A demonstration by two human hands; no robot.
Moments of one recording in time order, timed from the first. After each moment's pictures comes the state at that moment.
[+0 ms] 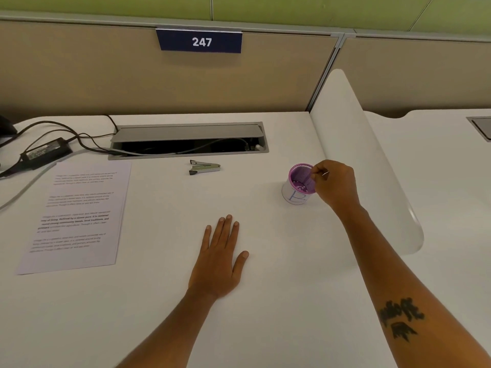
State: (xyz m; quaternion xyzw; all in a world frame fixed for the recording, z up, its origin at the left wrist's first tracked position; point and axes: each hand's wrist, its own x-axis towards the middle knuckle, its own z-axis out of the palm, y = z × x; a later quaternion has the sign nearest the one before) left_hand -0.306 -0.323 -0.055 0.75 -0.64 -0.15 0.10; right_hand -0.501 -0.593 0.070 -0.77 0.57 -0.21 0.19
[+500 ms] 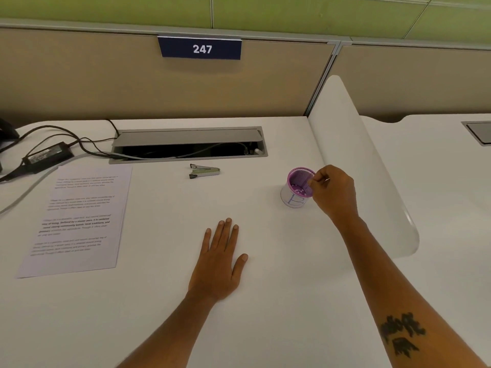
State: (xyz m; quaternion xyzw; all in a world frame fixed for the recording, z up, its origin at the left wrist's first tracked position) left_hand -0.305 -0.323 -0.055 0.75 -0.64 -0.16 0.10; right_hand -0.504 -0.572 0.074 -0.74 0.58 -0.25 0.21
